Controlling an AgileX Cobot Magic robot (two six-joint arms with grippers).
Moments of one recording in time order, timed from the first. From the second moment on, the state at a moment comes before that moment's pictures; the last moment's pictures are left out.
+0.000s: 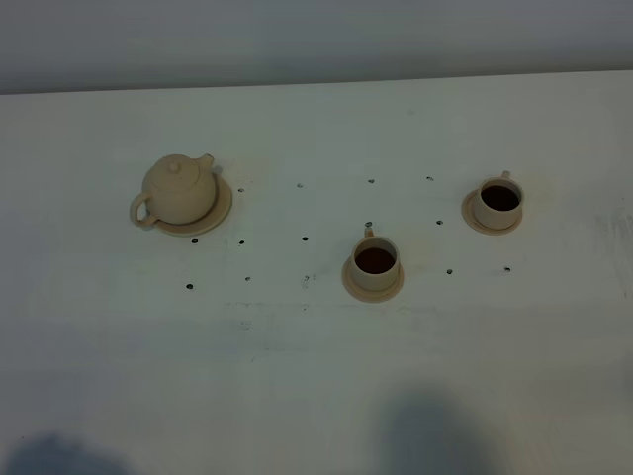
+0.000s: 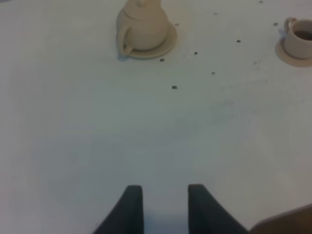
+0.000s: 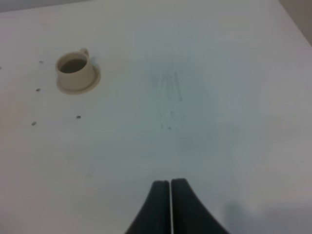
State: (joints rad) left arm -0.01 0.03 -0.52 -0.17 1.07 0.22; right arm -0.03 -0.01 -0.49 0.00 1.07 0.02
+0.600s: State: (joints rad) left arm -0.01 0.03 -0.52 -0.17 1.07 0.22; right arm -0.03 -0.01 -0.49 0.00 1.07 0.02
